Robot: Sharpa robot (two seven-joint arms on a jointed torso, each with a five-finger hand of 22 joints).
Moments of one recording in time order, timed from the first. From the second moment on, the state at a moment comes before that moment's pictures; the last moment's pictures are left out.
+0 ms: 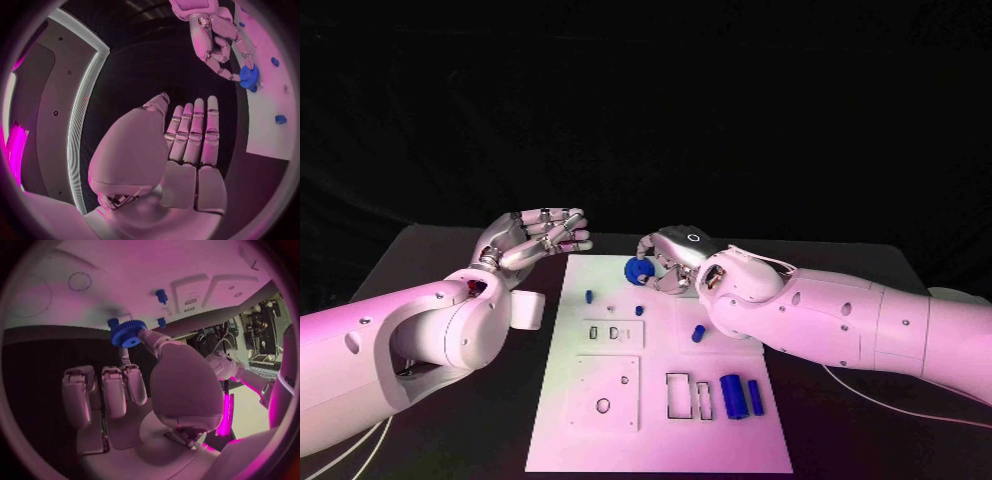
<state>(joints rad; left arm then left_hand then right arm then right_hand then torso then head) 1.28 -0.94 -0.07 1.69 0.04 -0.45 0.50 1.56 -0.12 0.22 0.28 0.21 0.90 0.22 0.21 0.13 1.03 0.17 0.10 0.07 0.98 0.14 0.27 0.23 0.17 0.93 0.23 0.30 0.14 1.27 -0.54 -0.14 1.32 -1.62 -0.50 -0.17 1.27 -0.21 0.52 0.15 0.23 0.87 0.17 0.37 0.43 1.46 0.05 1.44 1.31 1.46 -0.02 1.54 1.31 0.01 1.46 0.09 1.56 1.31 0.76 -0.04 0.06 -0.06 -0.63</state>
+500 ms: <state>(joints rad) 1.28 -0.94 -0.07 1.69 0.04 -0.45 0.50 1.56 -0.12 0.22 0.28 0.21 0.90 0.22 0.21 0.13 1.03 0.17 0.10 0.07 0.98 0.14 0.27 0.23 0.17 0.93 0.23 0.30 0.14 1.25 -0.49 -0.14 1.29 -1.63 -0.48 -0.18 1.27 -0.21 0.52 0.15 0.23 0.87 0.17 0.36 0.43 1.46 0.05 1.44 1.31 1.46 -0.02 1.54 1.31 0.01 1.47 0.09 1.56 1.31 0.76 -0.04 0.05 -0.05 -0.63</state>
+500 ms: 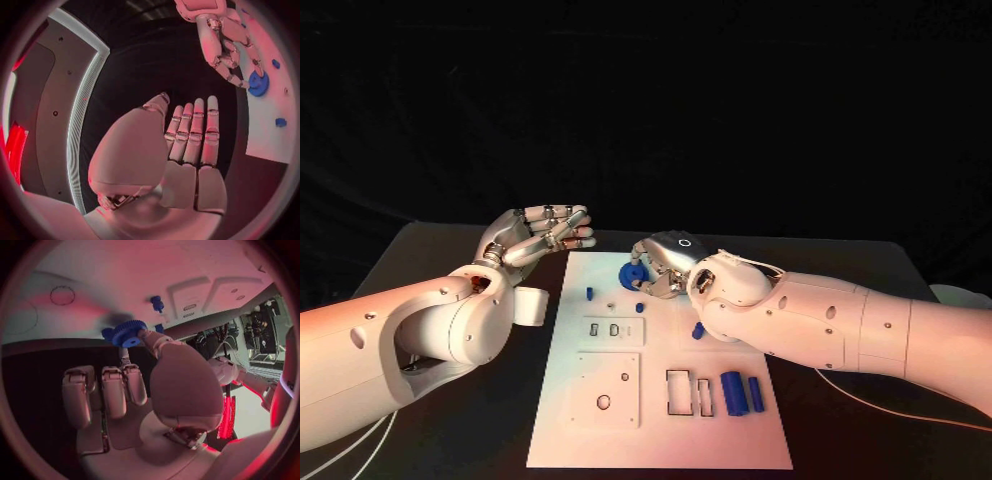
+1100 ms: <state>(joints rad) 1.28 -0.94 -0.07 1.69 0.04 -0.45 0.50 1.56 -0.12 0.22 0.28 0.21 0.90 0.22 0.21 0.13 1.03 0.17 0.10 0.07 0.98 0.13 0.27 0.23 0.17 0.93 0.23 0.30 0.14 1.25 -0.47 -0.14 1.24 -1.62 -0.47 -0.18 1.22 -0.23 0.51 0.16 0.16 0.88 0.14 0.33 0.44 1.46 0.05 1.43 1.31 1.46 -0.02 1.54 1.31 0.01 1.47 0.09 1.56 1.31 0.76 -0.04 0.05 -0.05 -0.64</state>
